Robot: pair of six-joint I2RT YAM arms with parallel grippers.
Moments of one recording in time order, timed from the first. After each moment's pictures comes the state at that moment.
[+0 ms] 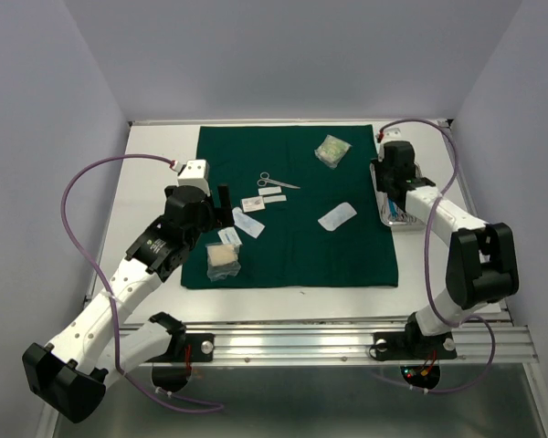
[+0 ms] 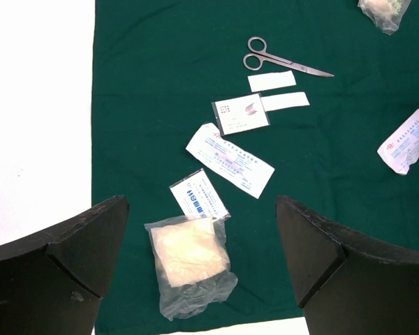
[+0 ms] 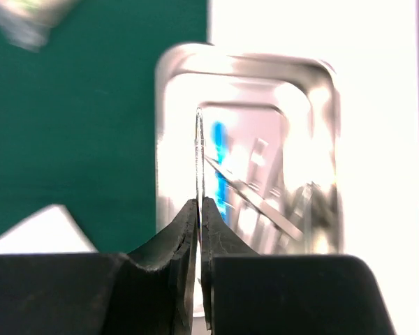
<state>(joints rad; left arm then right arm) -0.53 0.91 0.86 -0.44 -0.34 -0.34 0.21 1.61 1.10 -0.11 0.28 -0.08</state>
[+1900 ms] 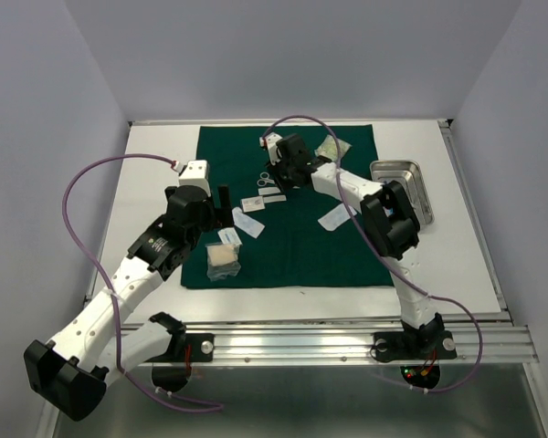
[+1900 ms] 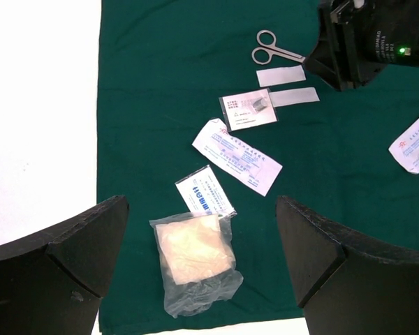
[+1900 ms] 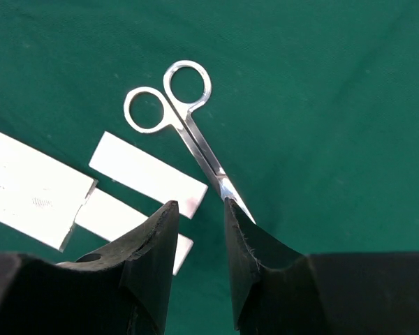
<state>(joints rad) -0.53 0.92 0.86 -0.45 -0.36 -0.34 0.60 2.27 1.84 -0.32 0.03 -0.12</state>
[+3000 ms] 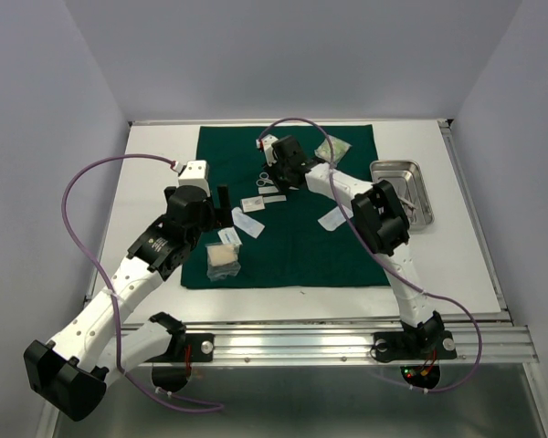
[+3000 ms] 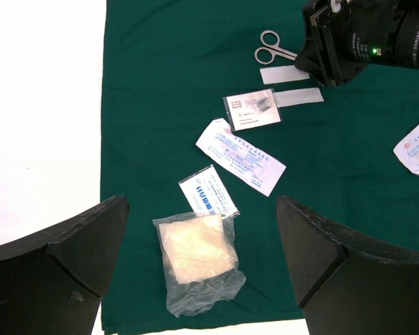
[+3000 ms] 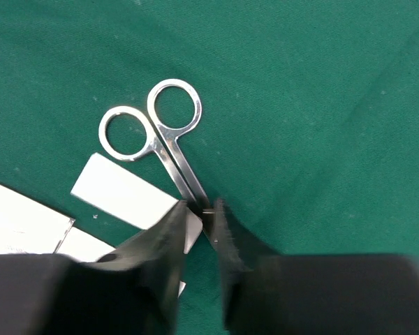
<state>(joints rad) -0.53 0.92 0.86 -0.46 -0.37 -0.34 0.60 2.40 1.95 -0.33 0.04 -0.13</state>
